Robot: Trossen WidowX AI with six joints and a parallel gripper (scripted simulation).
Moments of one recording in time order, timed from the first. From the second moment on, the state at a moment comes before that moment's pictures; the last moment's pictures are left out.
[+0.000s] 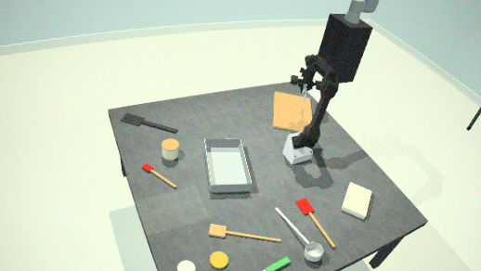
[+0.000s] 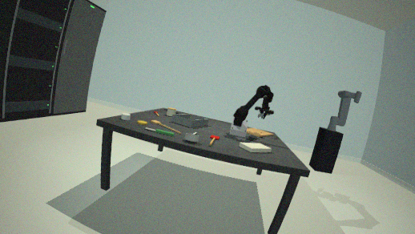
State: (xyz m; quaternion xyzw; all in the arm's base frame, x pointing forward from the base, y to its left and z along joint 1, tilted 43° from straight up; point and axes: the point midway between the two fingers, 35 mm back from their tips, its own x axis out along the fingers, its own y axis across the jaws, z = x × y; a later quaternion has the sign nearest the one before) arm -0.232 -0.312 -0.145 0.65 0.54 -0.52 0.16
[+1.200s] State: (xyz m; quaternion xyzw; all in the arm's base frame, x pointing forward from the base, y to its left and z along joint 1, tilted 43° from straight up) arm -0.231 -0.306 -0.156 0.54 0.49 -0.63 0.27
